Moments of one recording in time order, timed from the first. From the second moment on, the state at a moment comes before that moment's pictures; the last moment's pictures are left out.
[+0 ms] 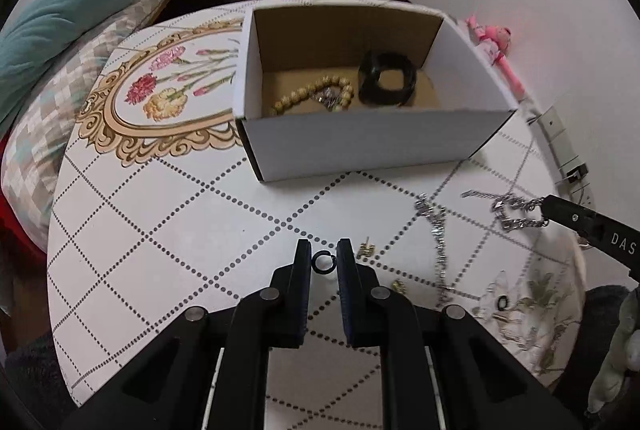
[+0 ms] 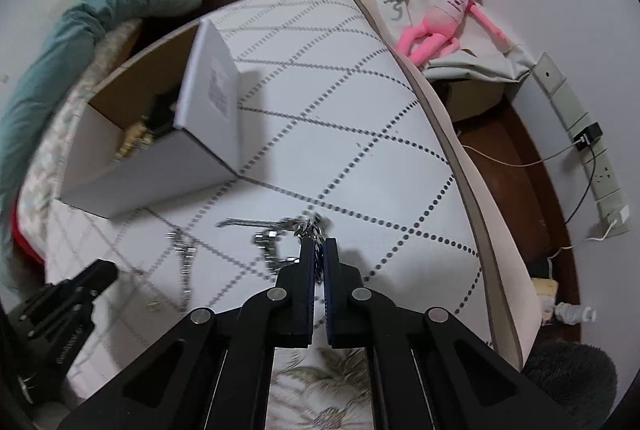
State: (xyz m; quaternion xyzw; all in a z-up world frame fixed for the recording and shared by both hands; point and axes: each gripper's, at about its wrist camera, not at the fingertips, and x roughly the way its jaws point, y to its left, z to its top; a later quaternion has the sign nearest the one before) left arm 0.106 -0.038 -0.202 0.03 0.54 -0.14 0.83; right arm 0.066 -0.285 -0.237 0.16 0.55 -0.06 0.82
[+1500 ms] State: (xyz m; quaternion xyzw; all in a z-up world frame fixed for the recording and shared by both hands) left arm 0.264 -0.033 -0.157 0.00 0.57 -0.11 0.82; right arm 0.217 -0.224 -0.170 0.09 0.56 0.02 0.82
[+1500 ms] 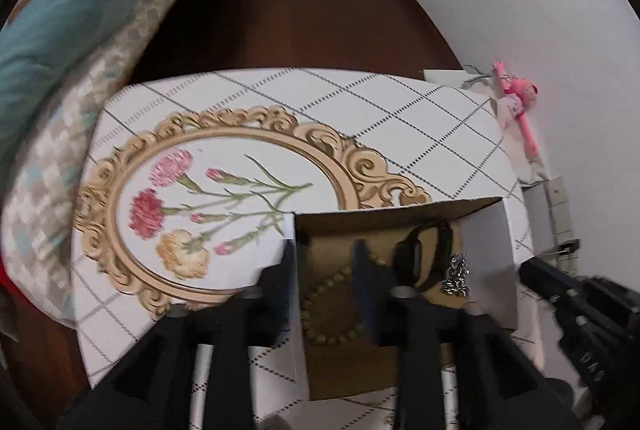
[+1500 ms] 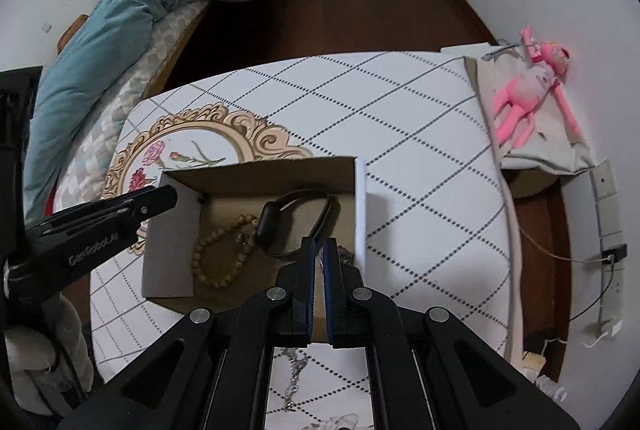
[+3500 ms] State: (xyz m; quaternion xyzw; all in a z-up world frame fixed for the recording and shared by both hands) left arm 0.078 -0.002 -0.233 0.06 0.57 -0.03 0.82; right arm 0.037 -0.192 -0.255 0.05 0.55 -0.05 0.83
